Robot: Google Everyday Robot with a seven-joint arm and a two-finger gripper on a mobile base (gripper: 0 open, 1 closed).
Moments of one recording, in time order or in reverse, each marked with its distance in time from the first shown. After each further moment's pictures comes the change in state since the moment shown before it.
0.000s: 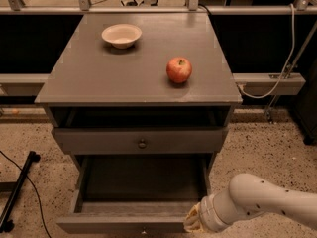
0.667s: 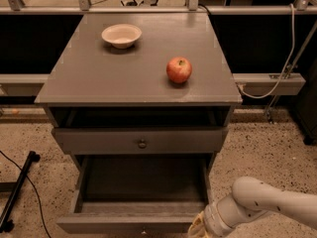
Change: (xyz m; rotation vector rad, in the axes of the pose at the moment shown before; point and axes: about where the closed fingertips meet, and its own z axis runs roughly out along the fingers) arm 0.038 0.020 0.035 -0.120 -0.082 0.031
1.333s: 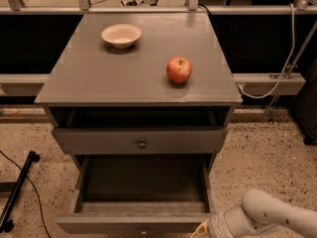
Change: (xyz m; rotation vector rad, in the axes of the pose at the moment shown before) arm 0.021 0.017 0.020 0.018 -0.136 0.030
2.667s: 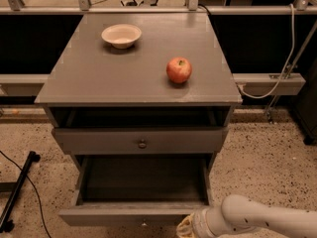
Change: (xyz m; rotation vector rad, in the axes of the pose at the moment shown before) arm 0.000 -0.045 0.045 0.162 0.116 -0.136
